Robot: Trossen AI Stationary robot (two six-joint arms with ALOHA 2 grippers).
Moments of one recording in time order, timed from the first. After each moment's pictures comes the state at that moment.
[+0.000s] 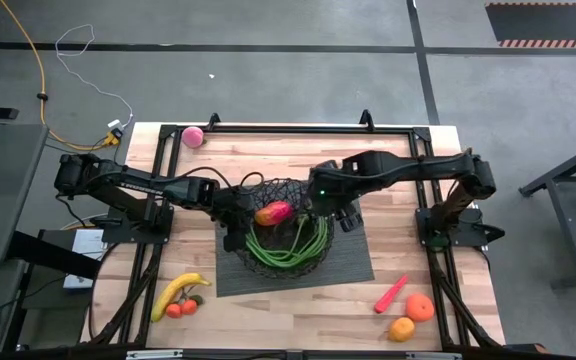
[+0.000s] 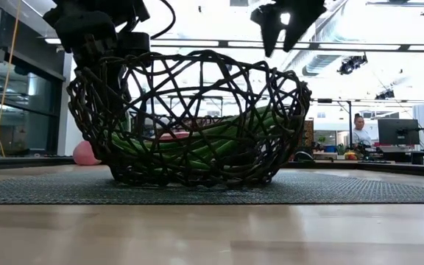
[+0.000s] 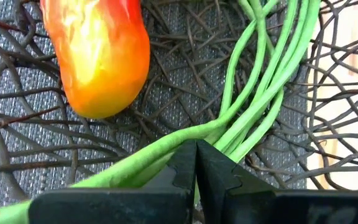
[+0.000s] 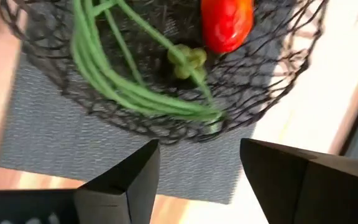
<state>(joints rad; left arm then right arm) 0.10 1.35 0.77 -0.47 0.16 -0.31 0.04 1.68 1.69 -1.27 0.09 -0.41</state>
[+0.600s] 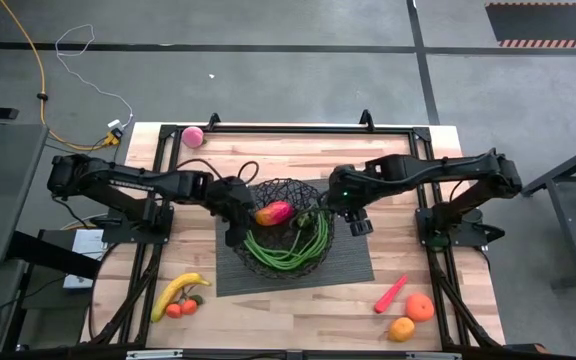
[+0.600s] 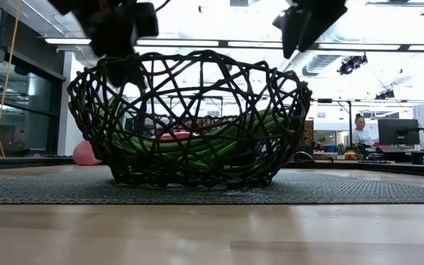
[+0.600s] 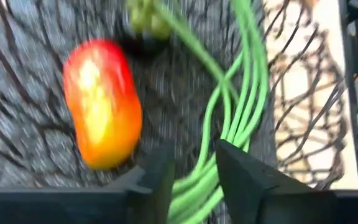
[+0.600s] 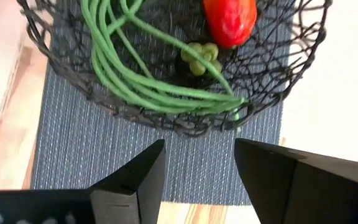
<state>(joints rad) 0.13 1.27 0.86 -0.47 0.15 -0.28 0.05 1.48 1.42 -1.09 0.05 -0.24</state>
